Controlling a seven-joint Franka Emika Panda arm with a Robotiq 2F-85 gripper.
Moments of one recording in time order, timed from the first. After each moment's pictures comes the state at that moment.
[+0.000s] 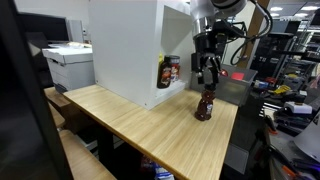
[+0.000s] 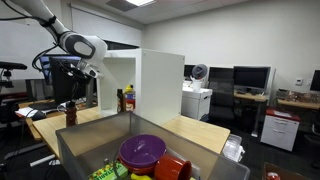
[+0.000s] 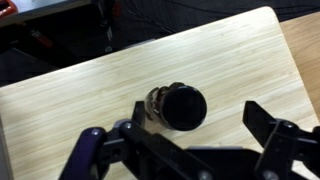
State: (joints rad) arm 0.11 -0.03 0.04 -2.34 0.33 1.95 0.32
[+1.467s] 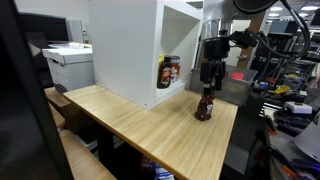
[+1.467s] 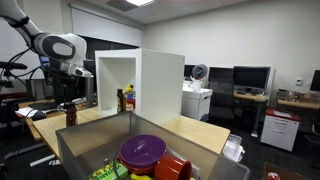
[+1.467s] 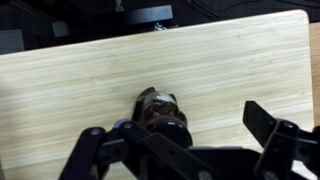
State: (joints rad) arm 0.15 -0.17 0.15 -2.53 0.25 2.20 0.33
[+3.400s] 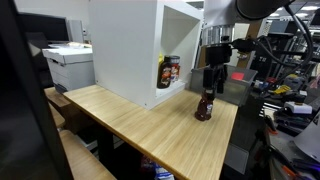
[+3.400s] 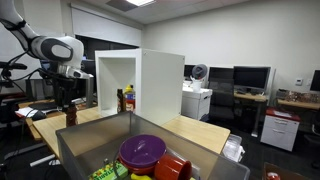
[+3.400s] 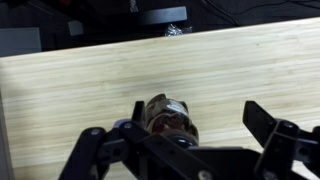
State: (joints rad) arm 0.15 -0.16 0.18 -2.56 0.18 2.21 0.37
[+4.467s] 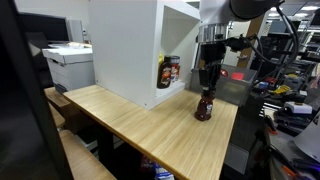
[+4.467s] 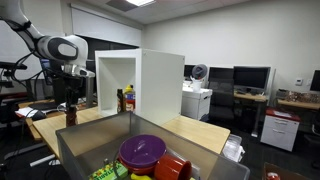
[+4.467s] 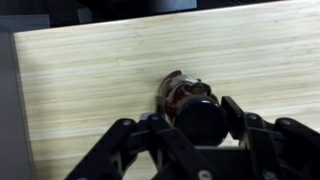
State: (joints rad) arm 0.12 -0.13 0.16 -2.51 0.10 2.22 0.37
